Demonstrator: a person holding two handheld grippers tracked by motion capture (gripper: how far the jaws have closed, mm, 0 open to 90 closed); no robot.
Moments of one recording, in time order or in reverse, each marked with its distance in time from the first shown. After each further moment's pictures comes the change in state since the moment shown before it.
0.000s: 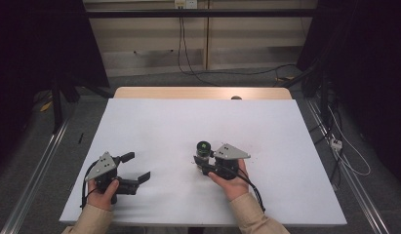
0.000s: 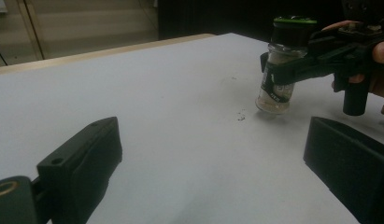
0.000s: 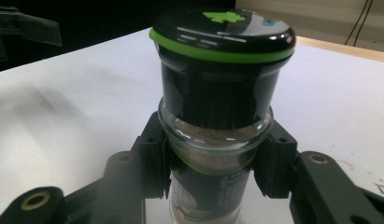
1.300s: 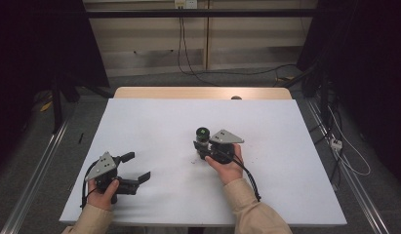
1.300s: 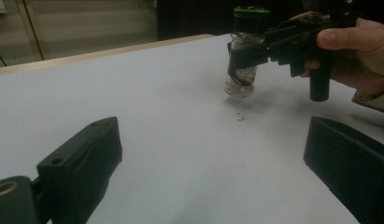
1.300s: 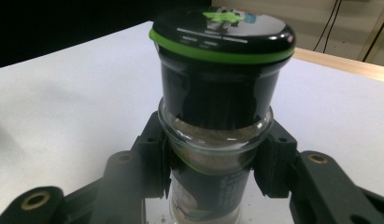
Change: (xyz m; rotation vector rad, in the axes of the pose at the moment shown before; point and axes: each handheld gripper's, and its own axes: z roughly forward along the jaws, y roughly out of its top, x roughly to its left) left arm 0.000 0.000 0.000 0.000 -0.002 0.001; right arm -0.023 0.019 0.032 0.012 -0.090 0.003
